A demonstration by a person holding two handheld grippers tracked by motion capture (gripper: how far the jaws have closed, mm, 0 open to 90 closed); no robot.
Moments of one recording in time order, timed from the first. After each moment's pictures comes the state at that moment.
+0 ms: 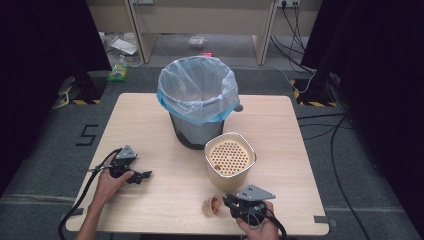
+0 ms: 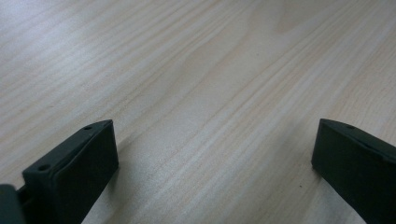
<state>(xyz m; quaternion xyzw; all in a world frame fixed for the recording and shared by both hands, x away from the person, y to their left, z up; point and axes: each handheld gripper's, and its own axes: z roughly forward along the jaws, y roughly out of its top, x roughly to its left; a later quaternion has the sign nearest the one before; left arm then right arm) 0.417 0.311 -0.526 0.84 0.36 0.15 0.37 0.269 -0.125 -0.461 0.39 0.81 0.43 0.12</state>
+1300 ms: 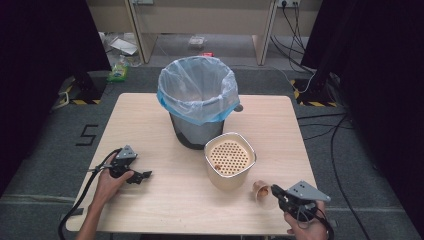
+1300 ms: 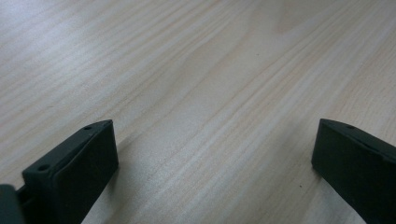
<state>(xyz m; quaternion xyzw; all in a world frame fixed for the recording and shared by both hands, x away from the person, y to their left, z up) 0.417 0.311 -0.526 0.84 0.36 0.15 0.37 0.269 -0.236 -0.432 0.43 0.77 0.39 0.24</state>
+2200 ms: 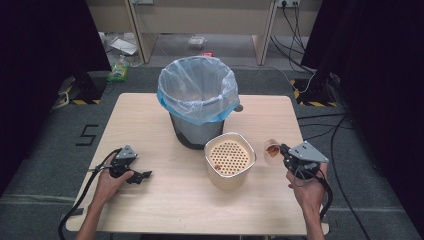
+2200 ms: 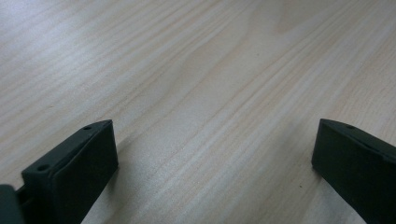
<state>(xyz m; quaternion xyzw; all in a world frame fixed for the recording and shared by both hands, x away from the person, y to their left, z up) 0.417 0.311 -0.526 0.84 0.36 0.15 0.37 0.351 -0.240 -0.388 0.40 0.75 0.38 0.37</state>
